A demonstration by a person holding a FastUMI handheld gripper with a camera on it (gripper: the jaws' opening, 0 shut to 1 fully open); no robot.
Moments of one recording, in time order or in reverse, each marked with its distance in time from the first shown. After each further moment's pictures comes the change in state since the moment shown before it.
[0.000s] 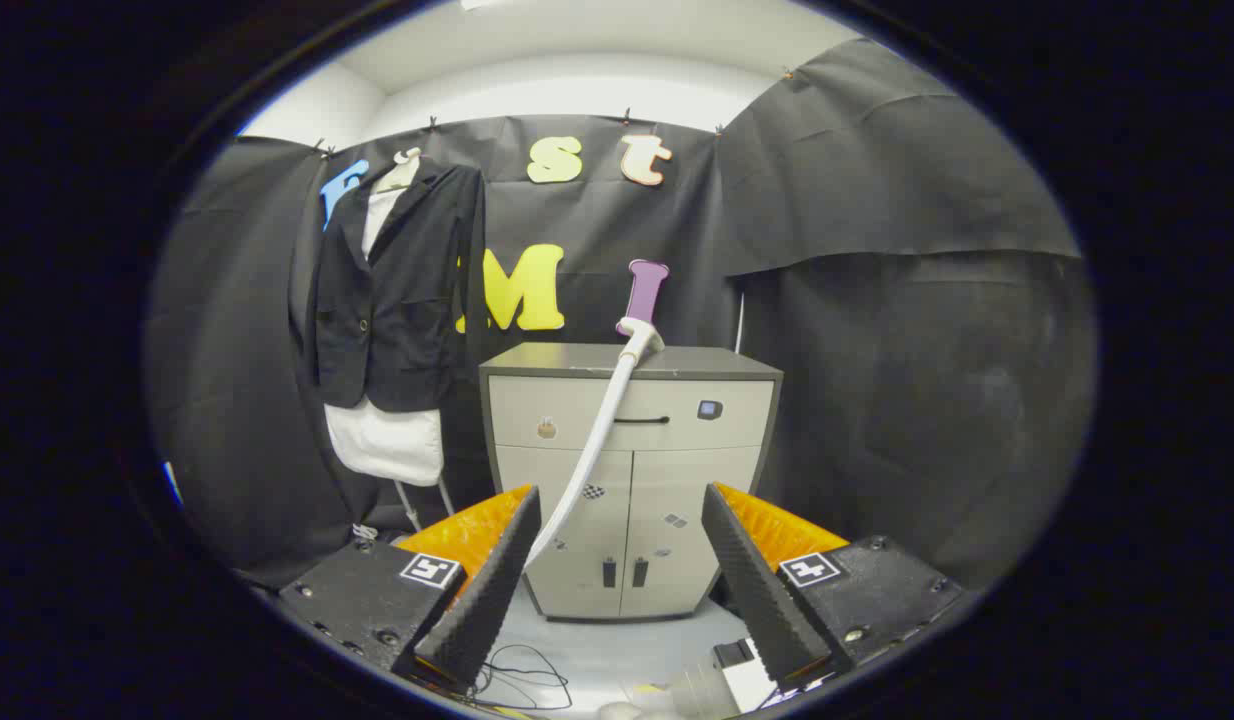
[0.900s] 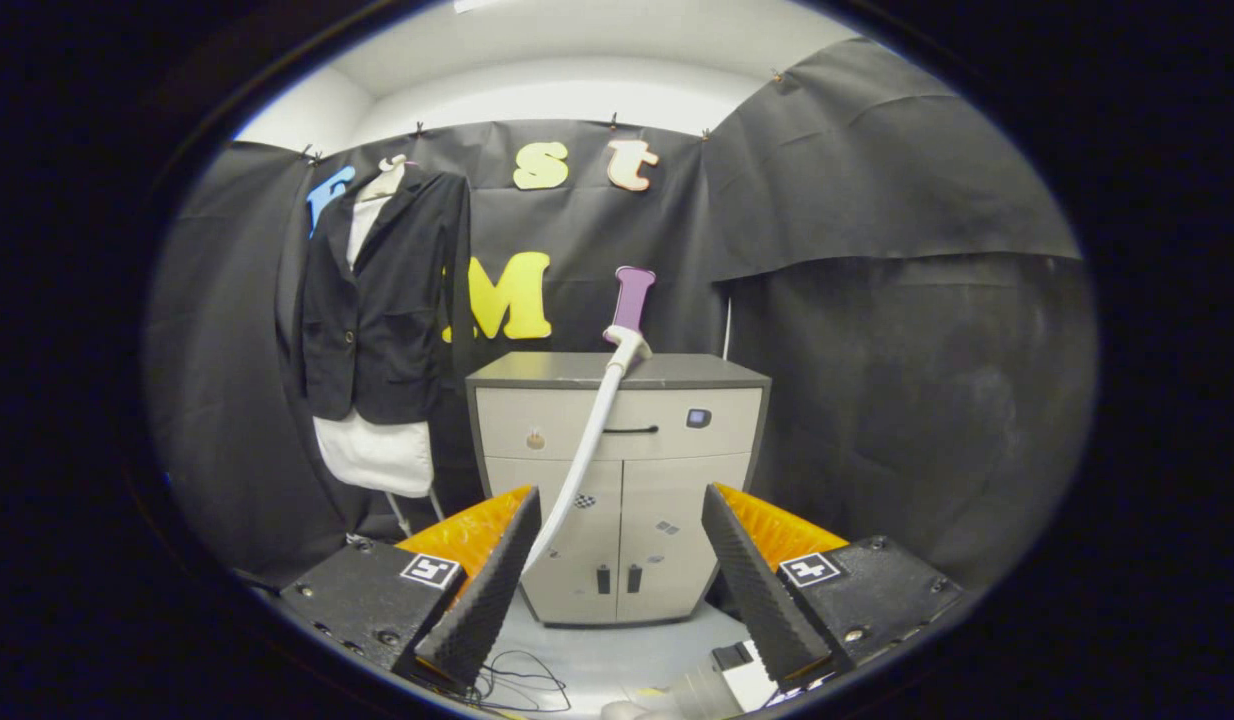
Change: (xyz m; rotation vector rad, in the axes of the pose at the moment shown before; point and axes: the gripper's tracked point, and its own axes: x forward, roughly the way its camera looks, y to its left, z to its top) arm 0.010 -0.008 0.012 0.010 -0.005 -0.045
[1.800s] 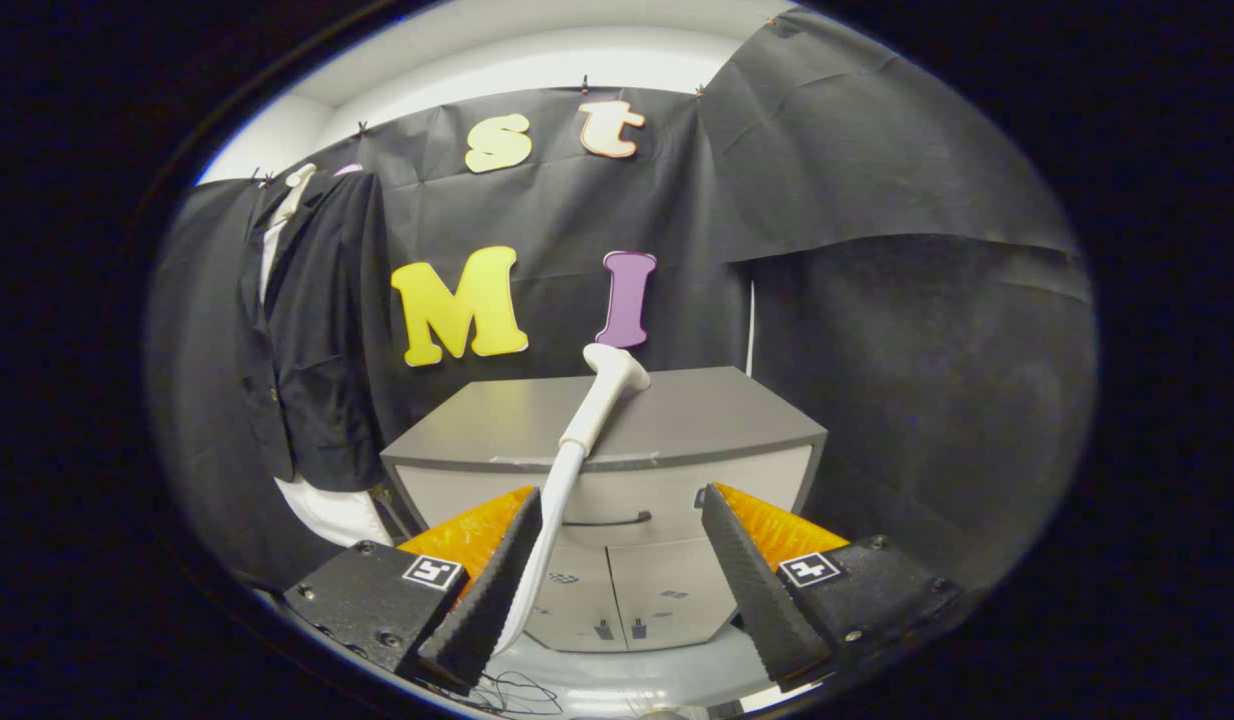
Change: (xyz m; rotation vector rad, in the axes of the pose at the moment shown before) arm 0.235 -0.038 0.109 0.058 0.094 0.094
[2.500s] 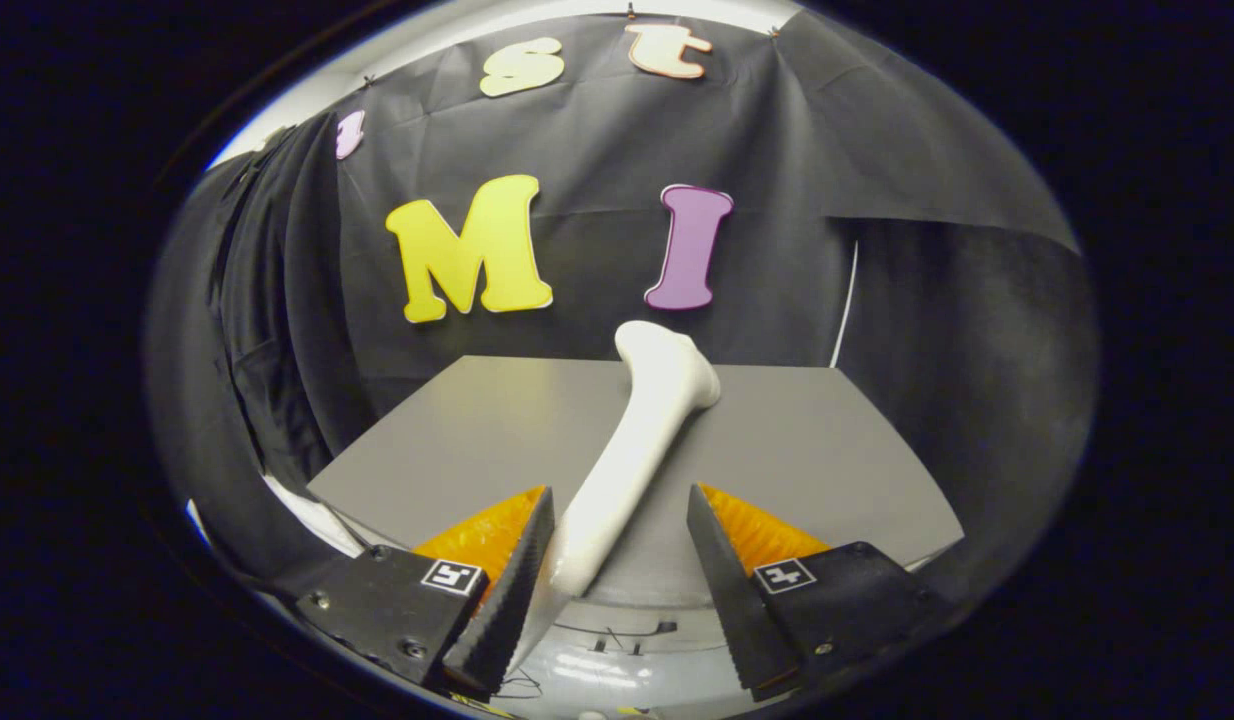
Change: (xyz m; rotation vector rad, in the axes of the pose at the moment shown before) arm 0.177 0.021 0.025 -0.085 0.213 0.135
